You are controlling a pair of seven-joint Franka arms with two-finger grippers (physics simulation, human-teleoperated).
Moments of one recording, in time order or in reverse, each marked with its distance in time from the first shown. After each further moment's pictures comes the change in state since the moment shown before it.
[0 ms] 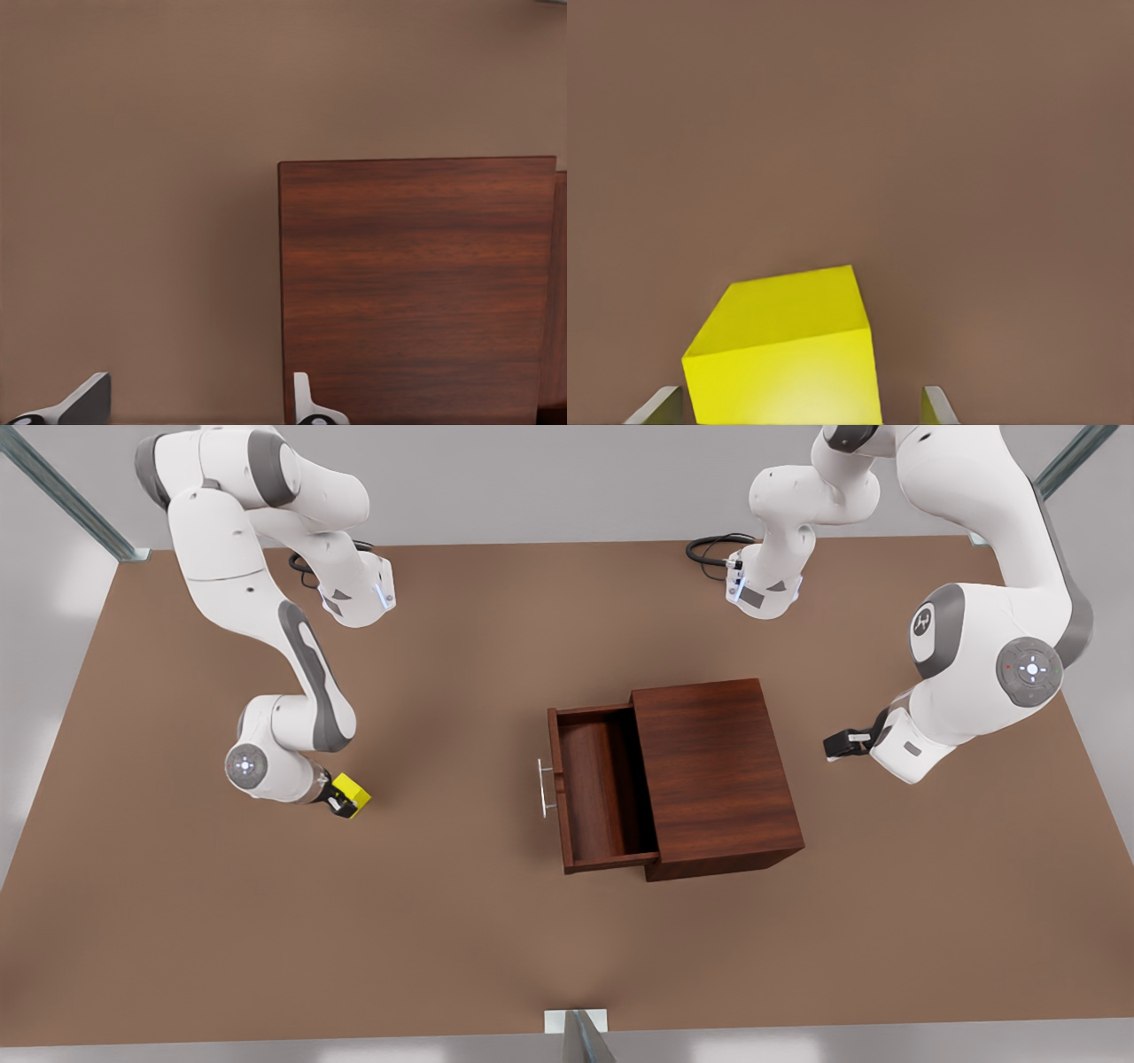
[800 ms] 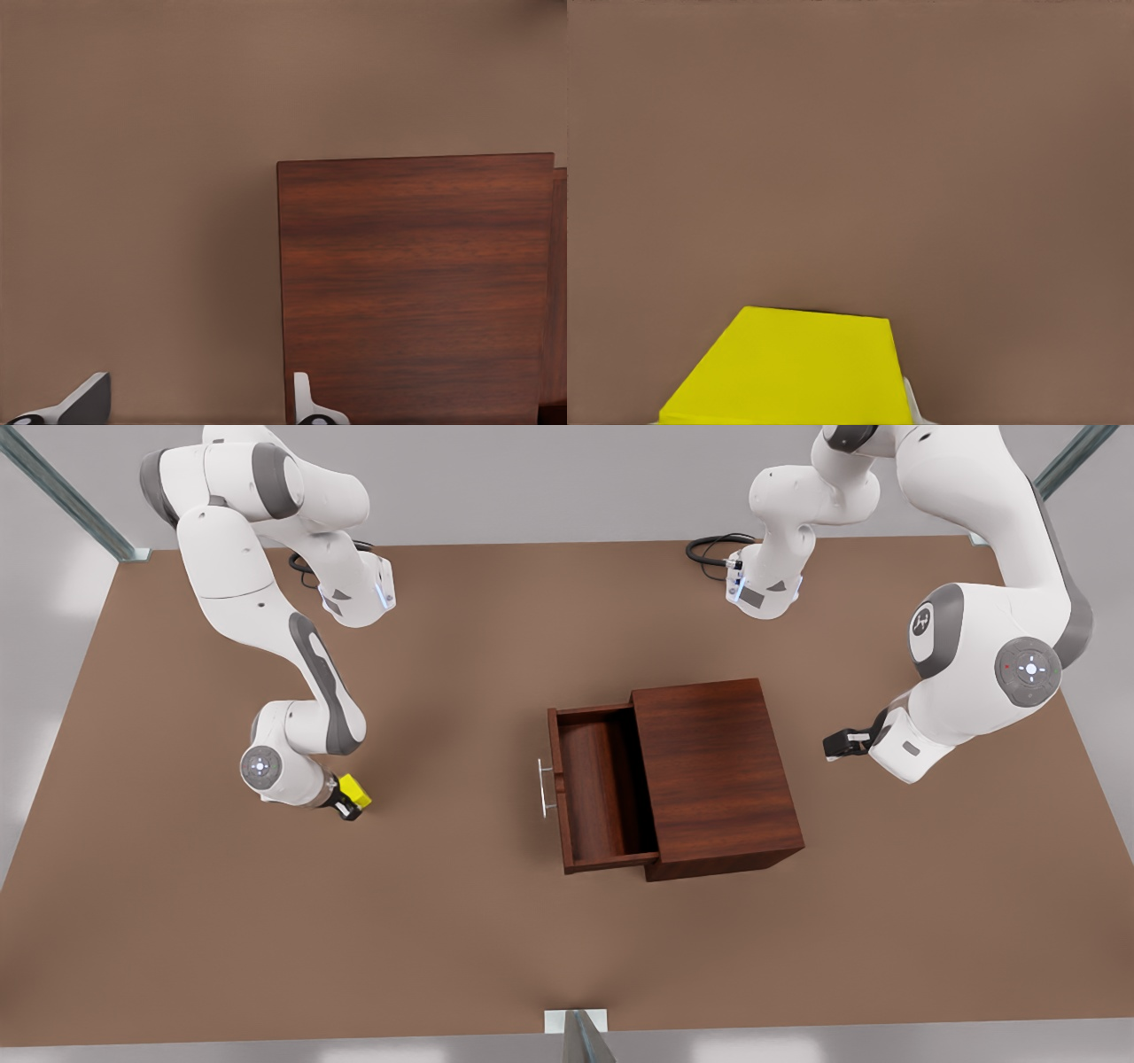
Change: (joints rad) left arm -0.001 0.000 0.000 0.001 0.001 0.000 0.009; right arm -0.003 0.051 0.015 -0.015 -0.009 0.118 0.020
